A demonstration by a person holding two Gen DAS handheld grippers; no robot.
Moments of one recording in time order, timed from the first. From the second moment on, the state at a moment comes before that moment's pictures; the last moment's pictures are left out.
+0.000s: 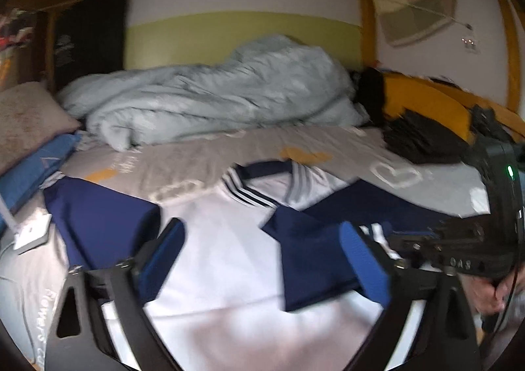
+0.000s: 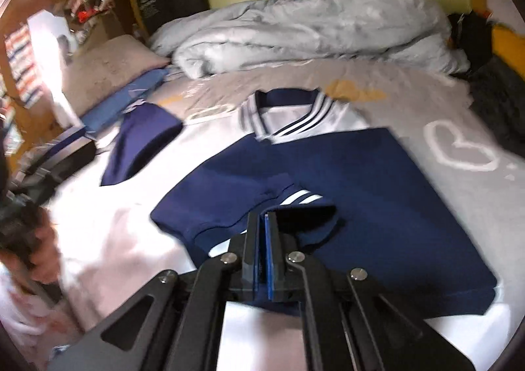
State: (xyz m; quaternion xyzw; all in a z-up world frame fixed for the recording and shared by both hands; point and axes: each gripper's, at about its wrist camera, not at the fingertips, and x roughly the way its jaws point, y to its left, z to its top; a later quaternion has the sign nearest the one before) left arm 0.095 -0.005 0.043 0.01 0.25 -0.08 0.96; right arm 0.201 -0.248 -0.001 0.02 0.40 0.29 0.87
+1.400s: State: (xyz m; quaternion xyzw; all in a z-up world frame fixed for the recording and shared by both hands) left arm 0.153 0.088 -0.013 -0.03 0.41 0.17 0.89; right arm 0.245 -0.310 -0.006 0.04 0.45 0.12 0.88
